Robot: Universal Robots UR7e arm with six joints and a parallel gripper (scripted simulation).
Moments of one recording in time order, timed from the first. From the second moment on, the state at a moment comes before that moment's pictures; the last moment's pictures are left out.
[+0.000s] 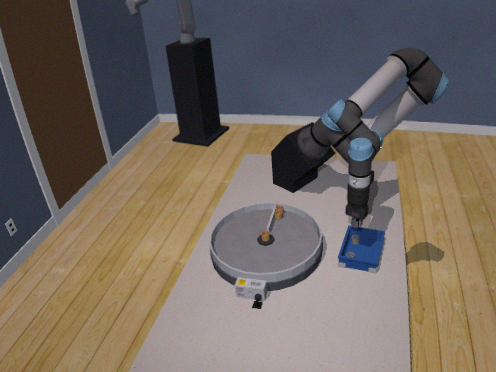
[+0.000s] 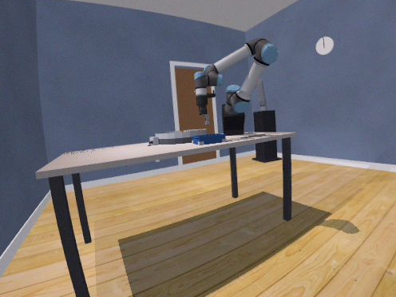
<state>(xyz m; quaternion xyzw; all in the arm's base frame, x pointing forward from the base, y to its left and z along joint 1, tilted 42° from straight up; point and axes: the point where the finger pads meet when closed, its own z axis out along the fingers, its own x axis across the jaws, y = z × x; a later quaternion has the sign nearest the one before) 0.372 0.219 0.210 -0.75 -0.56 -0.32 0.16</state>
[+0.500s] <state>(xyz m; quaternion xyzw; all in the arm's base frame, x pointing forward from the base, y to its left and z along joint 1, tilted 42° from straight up) 0.378 0.230 0.197 -0.75 -0.56 -0.32 0.16</state>
